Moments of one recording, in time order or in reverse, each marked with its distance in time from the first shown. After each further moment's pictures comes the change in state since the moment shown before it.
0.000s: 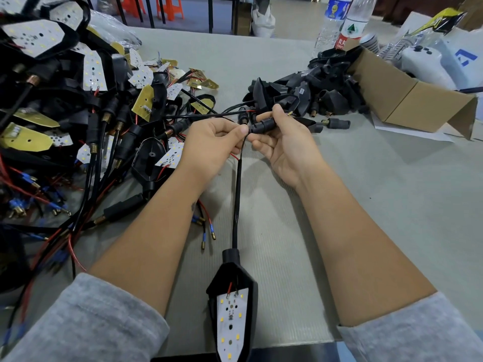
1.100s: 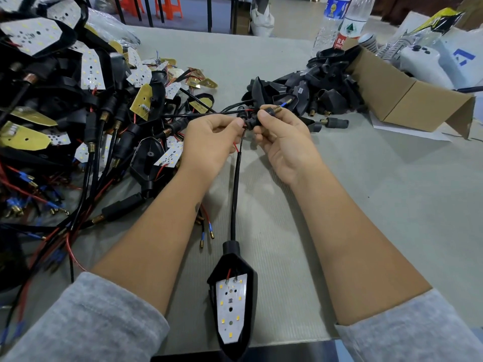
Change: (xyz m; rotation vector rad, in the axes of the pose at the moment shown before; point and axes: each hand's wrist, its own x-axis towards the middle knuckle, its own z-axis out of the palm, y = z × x) left_hand 0.000 0.001 0.006 -0.051 0.100 -0.006; right_hand -0.001 0.001 0.004 0.037 0.020 -0.081
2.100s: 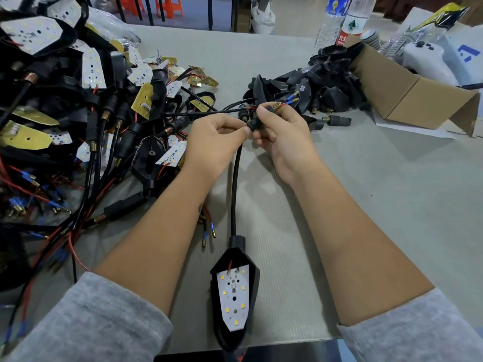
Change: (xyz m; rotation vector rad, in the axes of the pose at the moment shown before) left_hand -0.003 0.001 0.001 0.076 -0.025 0.006; right_hand 0.002 0.003 0.001 -0.182 0.003 -0.064
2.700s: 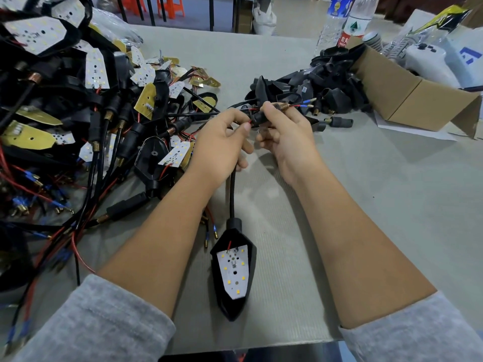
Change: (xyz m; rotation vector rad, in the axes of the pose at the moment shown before) left_hand -0.005 0.005 -0.001 0.015 -0.135 0.005; right_hand 0.001 0.000 0.000 -0.058 0.018 -0.010
